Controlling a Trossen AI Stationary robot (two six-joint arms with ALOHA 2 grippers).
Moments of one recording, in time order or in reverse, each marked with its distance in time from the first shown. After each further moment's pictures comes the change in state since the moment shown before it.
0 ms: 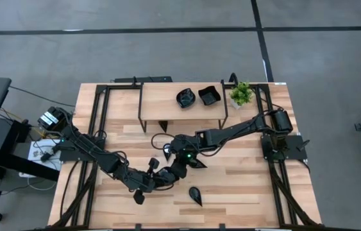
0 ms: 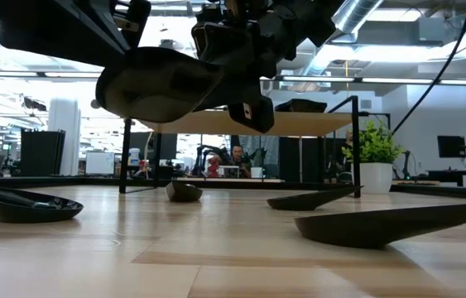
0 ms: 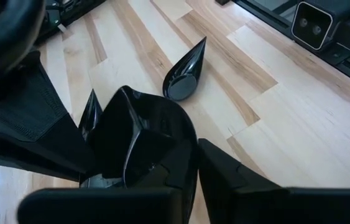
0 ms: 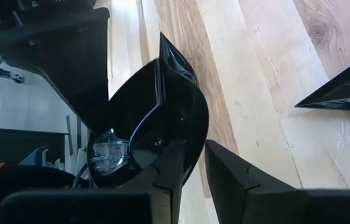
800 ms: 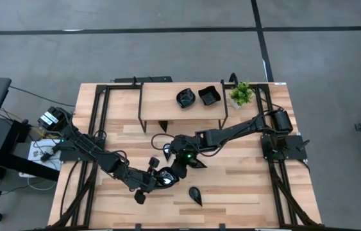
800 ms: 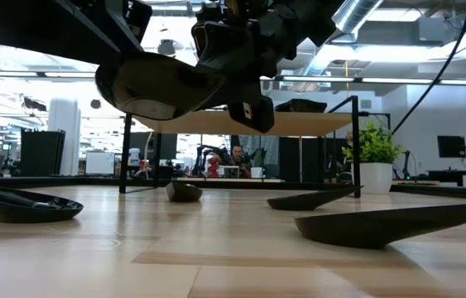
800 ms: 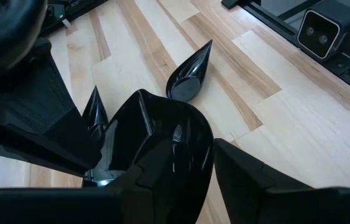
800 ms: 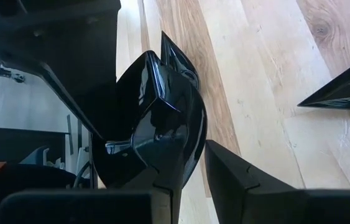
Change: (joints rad) left arm 0.005 0.000 0.000 0.008 -0.001 -0.045; right arm 0.000 0.000 0.000 0.000 0.000 0.001
